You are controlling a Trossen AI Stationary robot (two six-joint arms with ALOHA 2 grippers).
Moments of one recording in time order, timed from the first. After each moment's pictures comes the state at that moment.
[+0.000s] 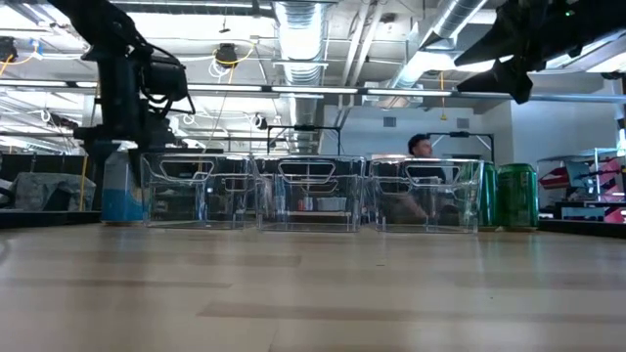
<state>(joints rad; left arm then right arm) 0.84 1.16 0.76 -0.87 -0.25 -0.33 -0.12 0.55 0.50 -0.23 0.23 0.42</state>
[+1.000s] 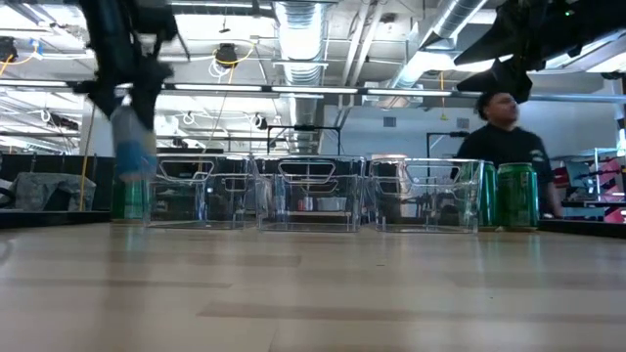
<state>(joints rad) 0.77 0.99 1.01 -1.13 -0.16 -0.38 -0.12 0.55 0.50 -0.22 0.23 0.42</state>
